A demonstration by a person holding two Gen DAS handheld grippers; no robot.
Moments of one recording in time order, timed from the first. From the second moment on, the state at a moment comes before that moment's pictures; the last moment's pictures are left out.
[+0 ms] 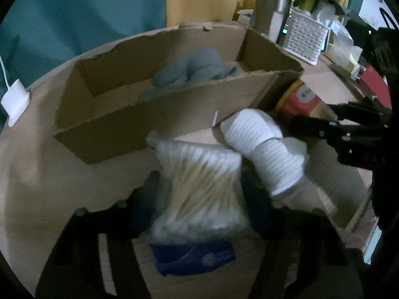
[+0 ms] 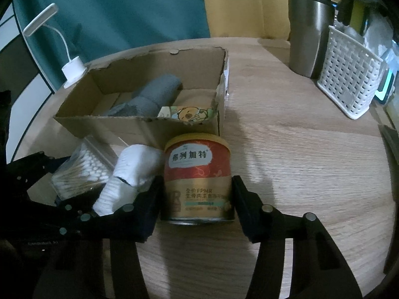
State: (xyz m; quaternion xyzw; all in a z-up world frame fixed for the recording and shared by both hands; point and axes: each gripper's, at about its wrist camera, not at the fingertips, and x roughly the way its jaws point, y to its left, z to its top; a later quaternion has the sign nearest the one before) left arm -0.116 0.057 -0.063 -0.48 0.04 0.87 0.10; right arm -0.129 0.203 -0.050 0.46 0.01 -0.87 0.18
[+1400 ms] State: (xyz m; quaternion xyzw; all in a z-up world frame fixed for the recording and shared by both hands) left arm -0.088 0.019 0.021 -0.37 -0.03 0.92 0.10; right arm -0.104 0.198 0.012 0.40 0.02 -0.90 0.18
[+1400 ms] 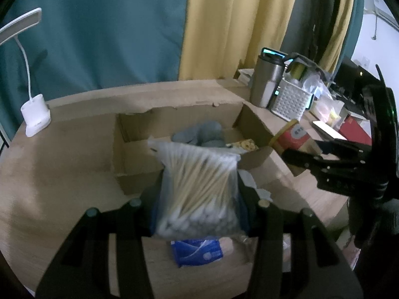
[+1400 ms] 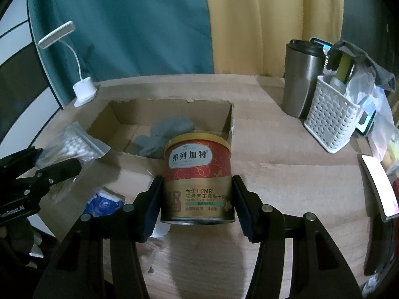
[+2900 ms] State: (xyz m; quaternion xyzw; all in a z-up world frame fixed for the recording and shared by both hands) left arm -0.153 0.026 0.022 -0.38 -0.03 0.92 0.08; right arm -0.148 0.192 0.018 0.38 0.02 -0.90 0.21
